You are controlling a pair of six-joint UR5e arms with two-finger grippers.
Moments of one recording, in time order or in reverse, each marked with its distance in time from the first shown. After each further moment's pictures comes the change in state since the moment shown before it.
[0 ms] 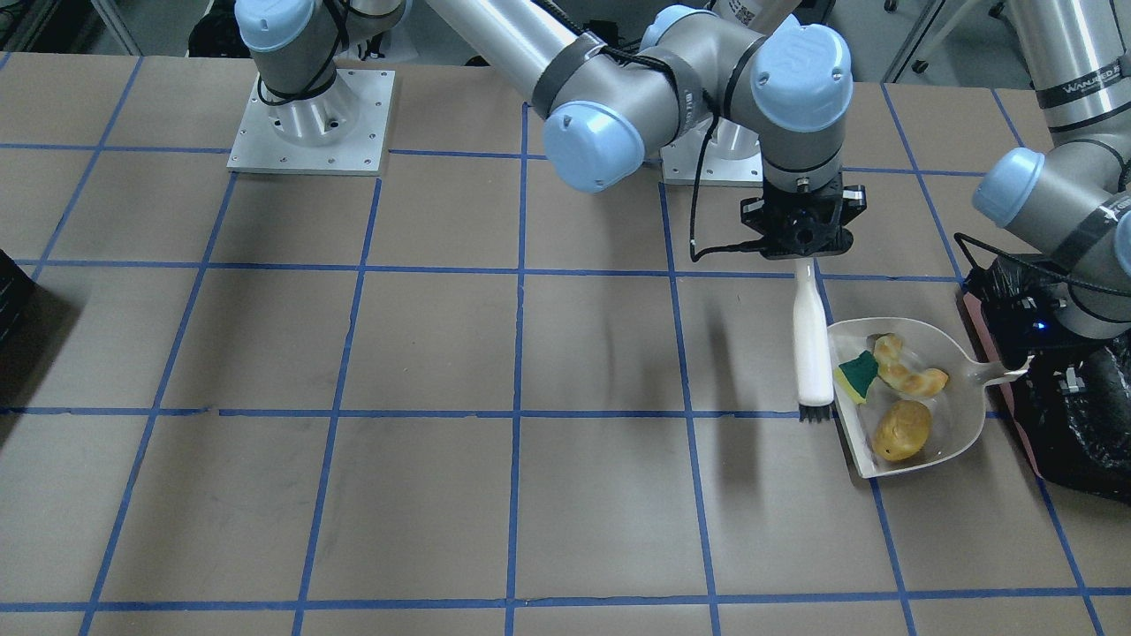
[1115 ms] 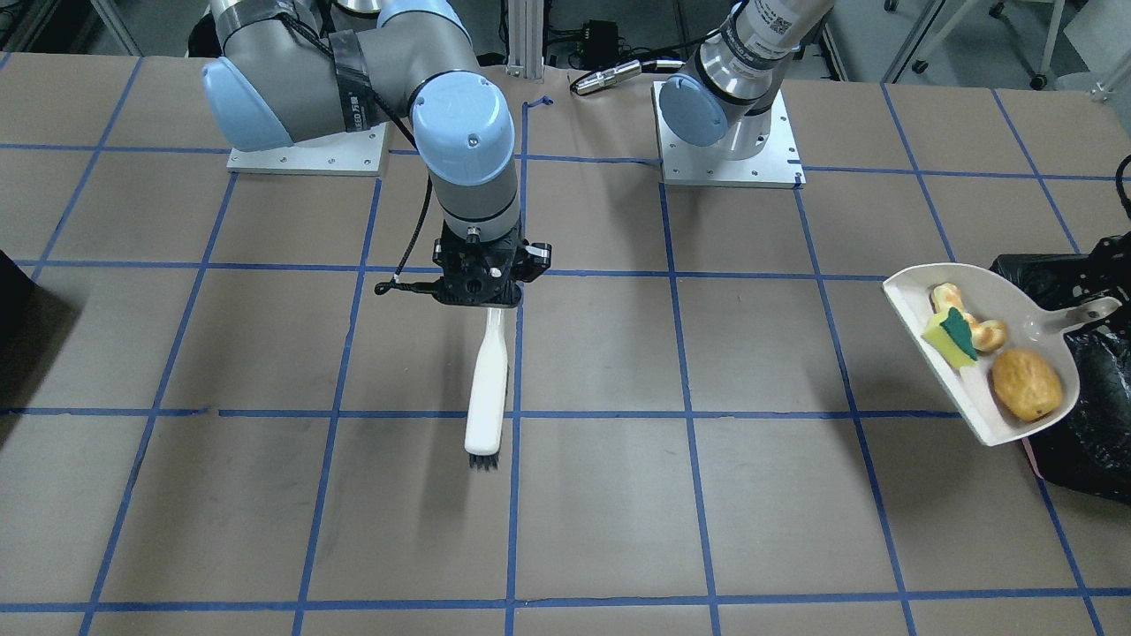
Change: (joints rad) left arm 0.262 0.004 0.294 -0.562 -0.306 0.039; right arm -0.358 -0.420 0.642 0.069 -0.314 -0.442
